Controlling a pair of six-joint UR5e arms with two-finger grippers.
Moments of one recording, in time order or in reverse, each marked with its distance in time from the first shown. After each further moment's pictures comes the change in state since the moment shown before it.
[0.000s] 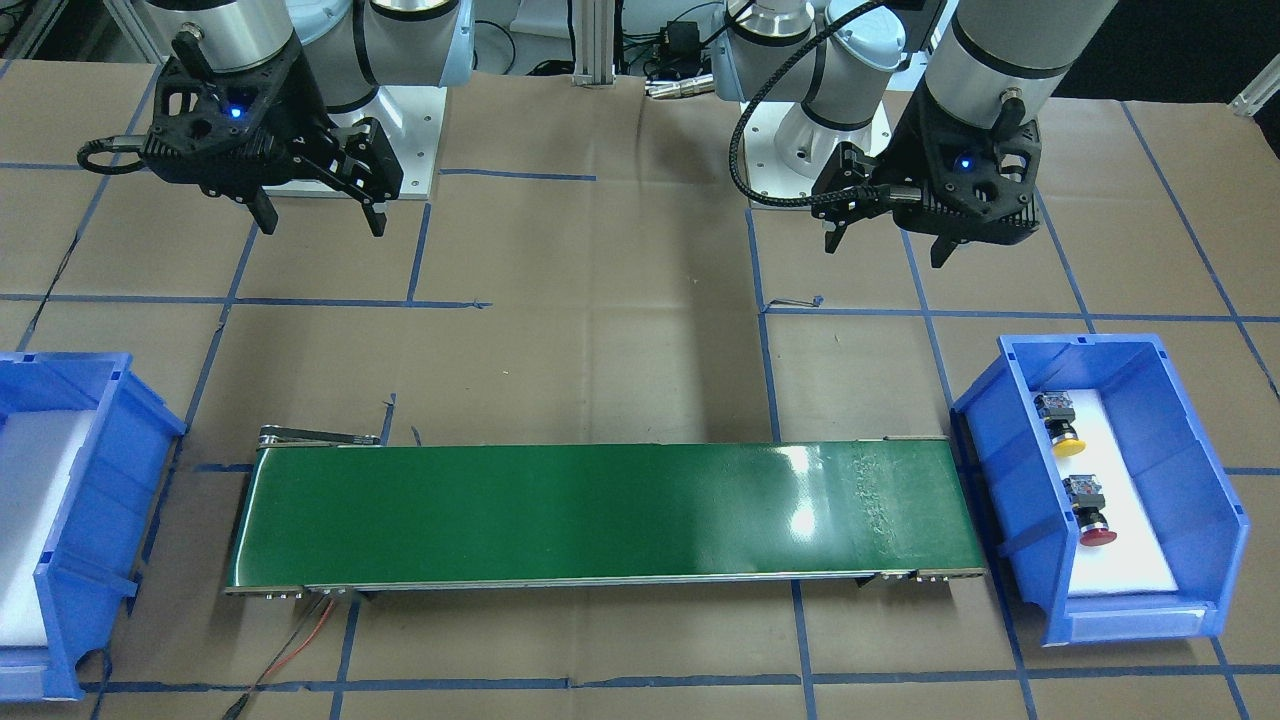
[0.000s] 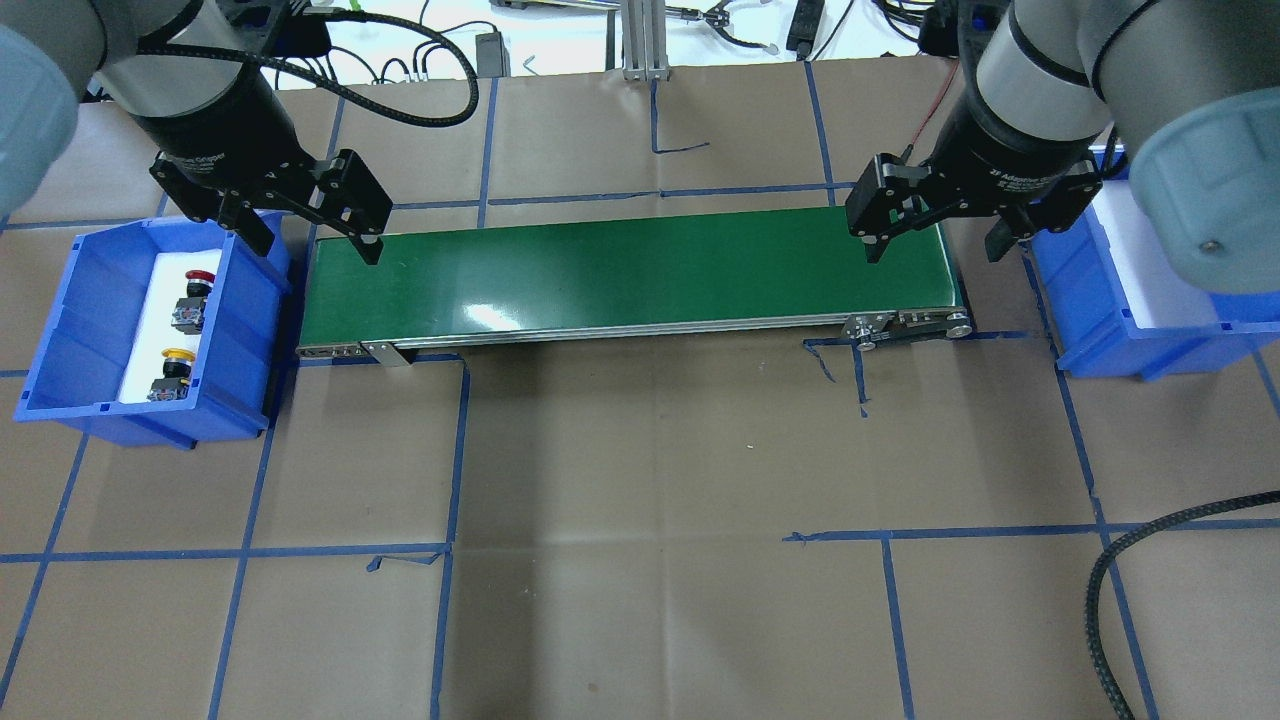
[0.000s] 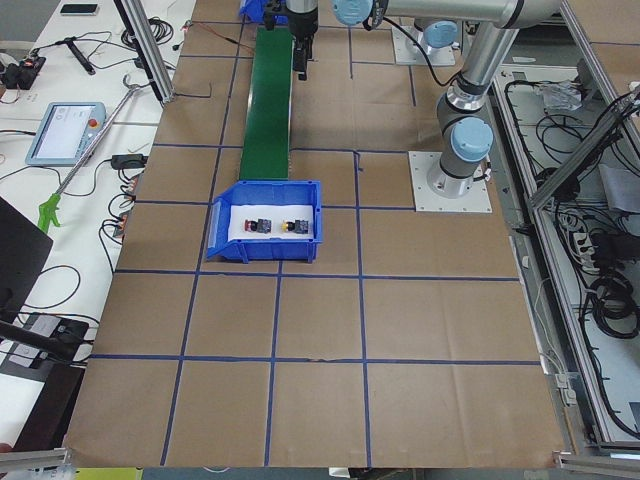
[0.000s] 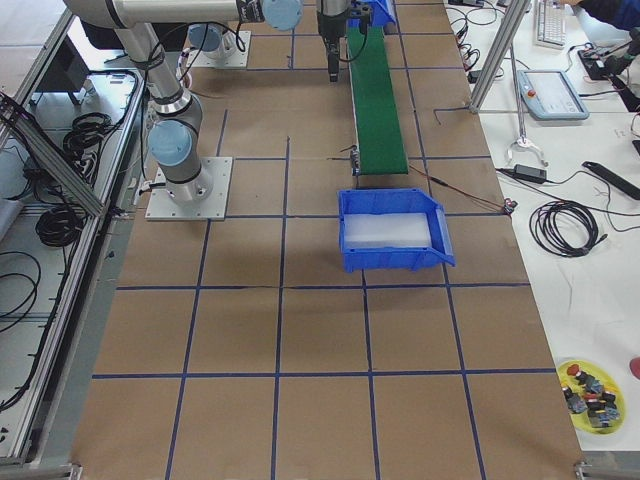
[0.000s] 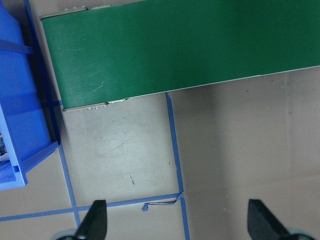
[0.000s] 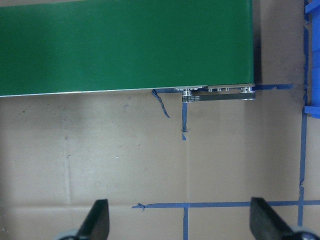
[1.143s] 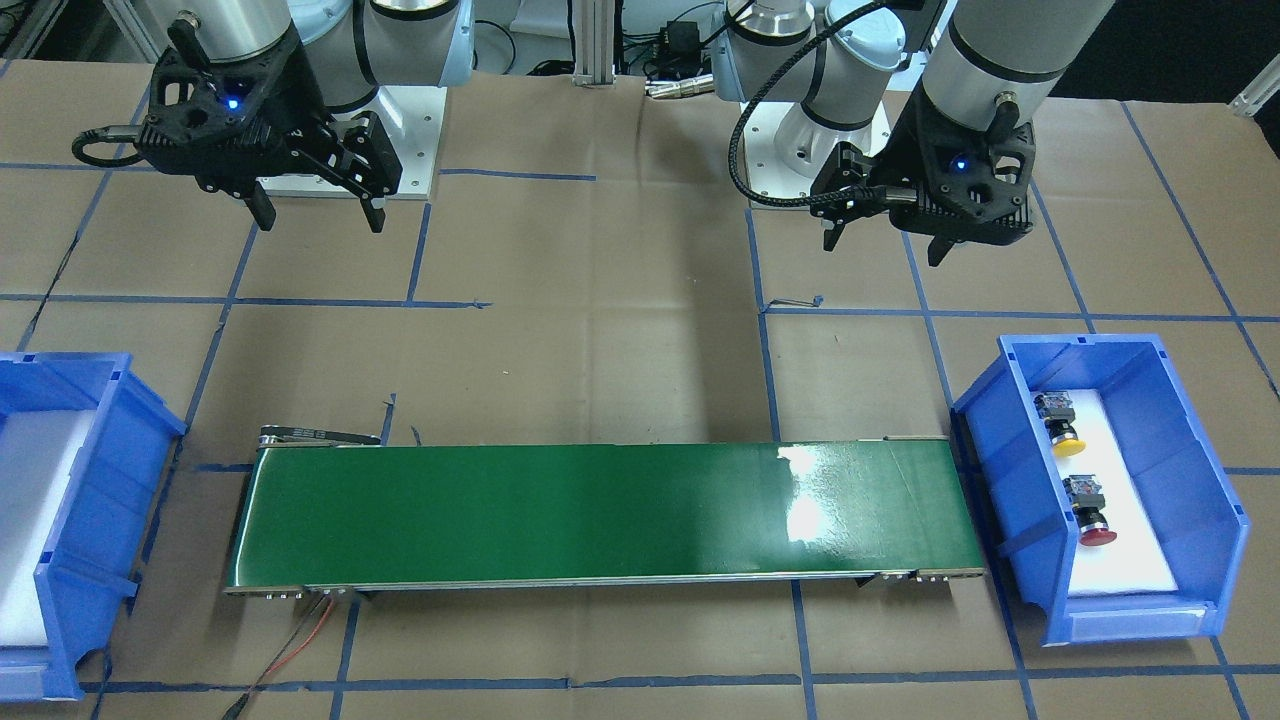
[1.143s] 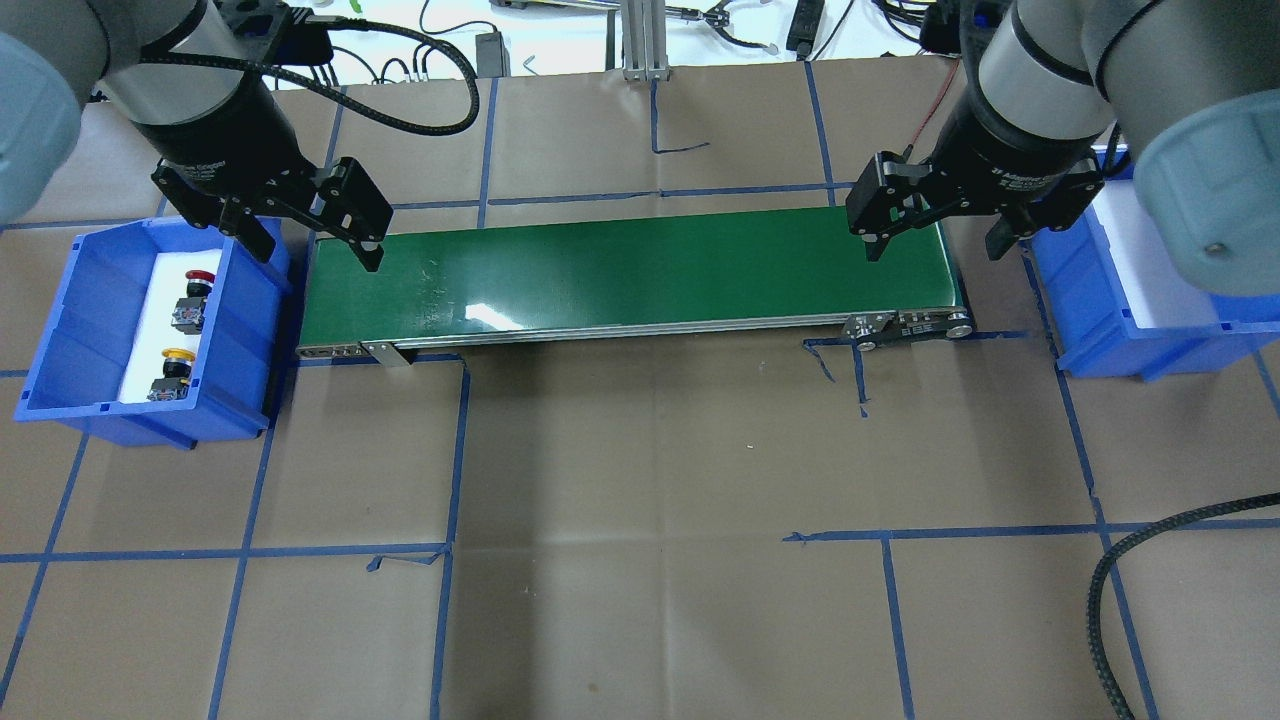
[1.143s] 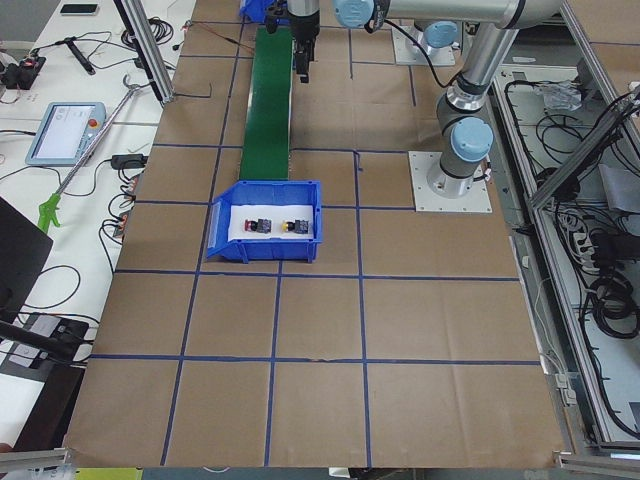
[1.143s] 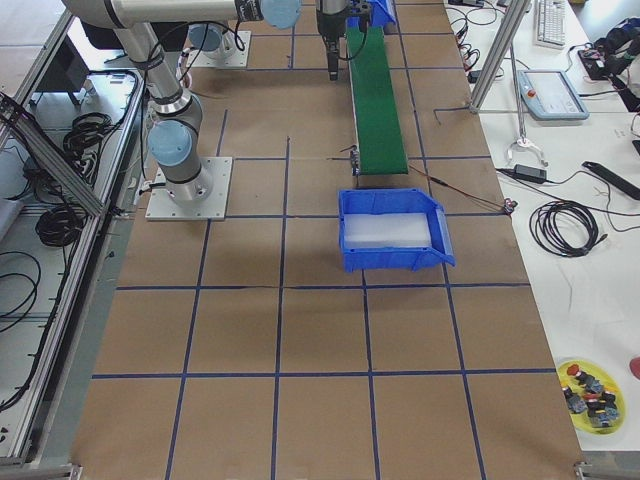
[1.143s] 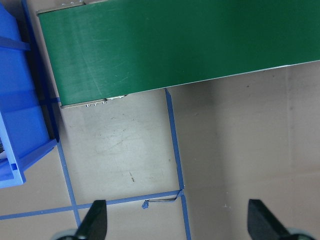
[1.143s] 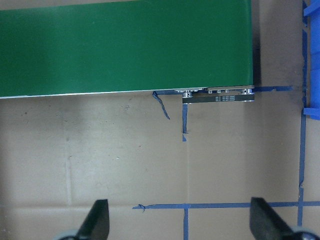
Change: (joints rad) left arm 0.006 0.007 -0.019 0.000 0.000 0.010; right arm 0.000 -0.005 -0.003 0.003 0.001 -0.001
